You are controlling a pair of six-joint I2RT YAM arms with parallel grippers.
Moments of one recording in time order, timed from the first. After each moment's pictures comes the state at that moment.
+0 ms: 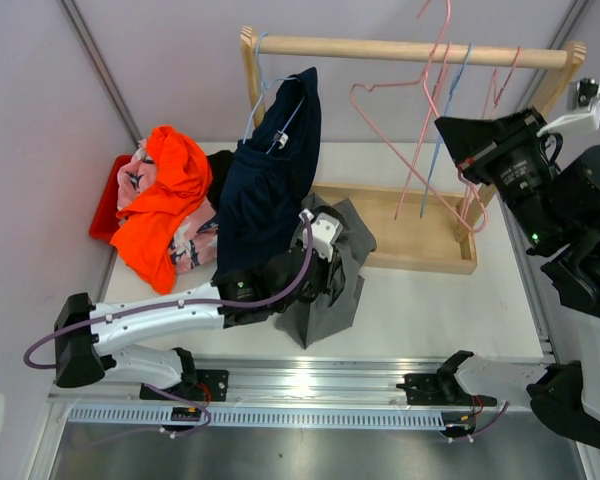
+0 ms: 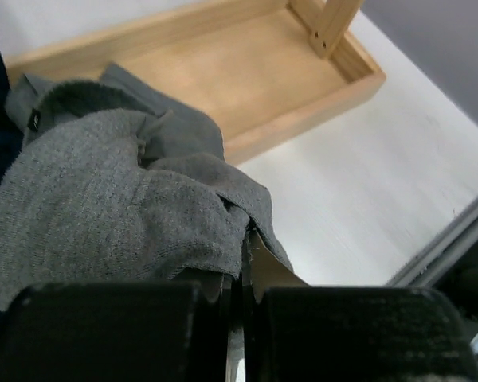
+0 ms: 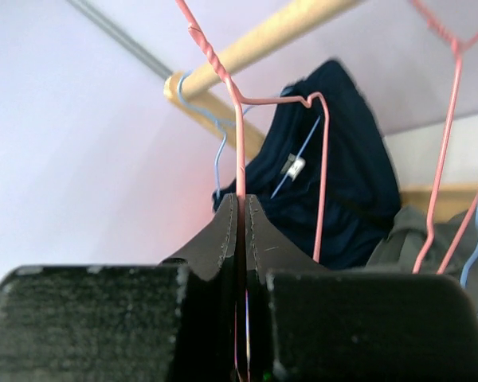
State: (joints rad) left arm -1.20 1.27 1.05 -0.14 -0.48 -0.35; right arm 0.66 1.12 2.00 -0.74 0.29 0.74
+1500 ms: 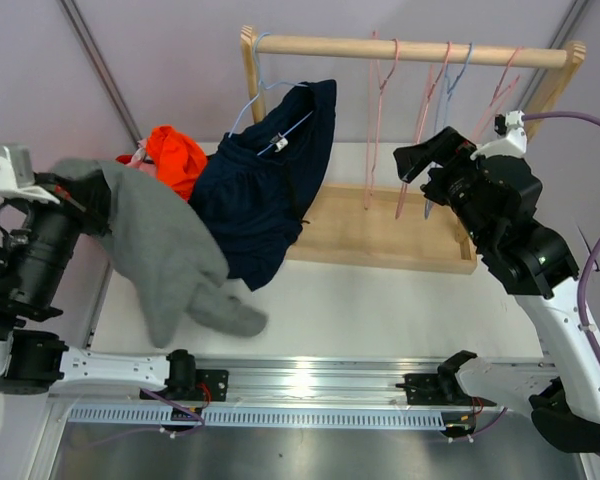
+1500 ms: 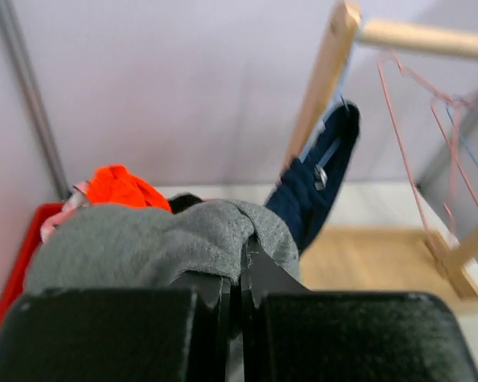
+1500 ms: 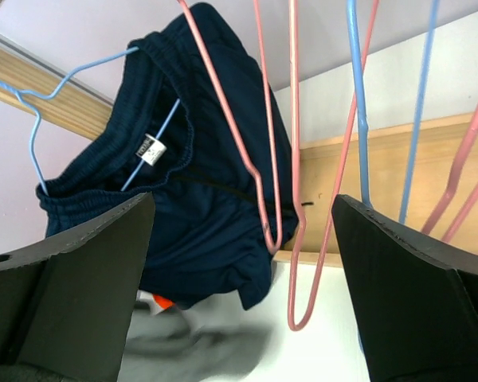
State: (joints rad) left arm -1.43 0.78 1.77 -0.71 -1.23 0.11; right arm 0.56 1.06 1.58 -0.64 0.34 0.70
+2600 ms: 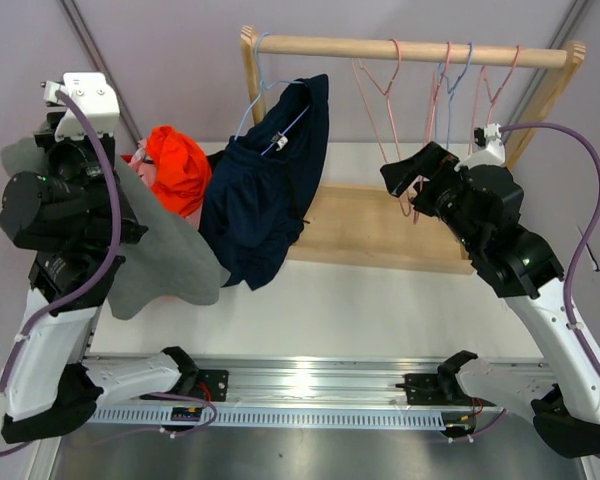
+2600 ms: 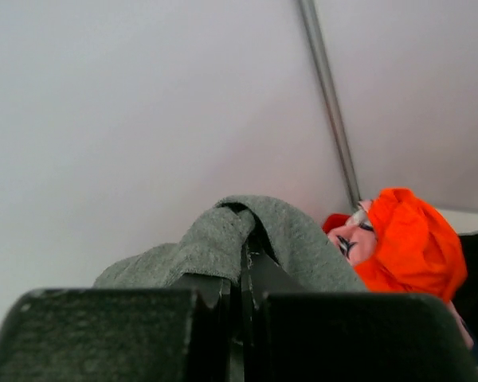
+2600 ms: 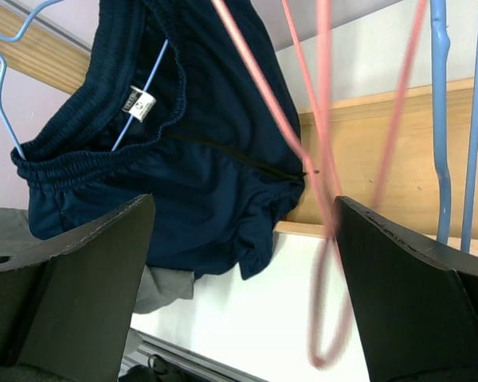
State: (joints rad) left arm -0.77 1.05 1.78 -0.12 -1.25 0.97; right arm 0.55 1.02 1.44 -0.59 0.24 0.72
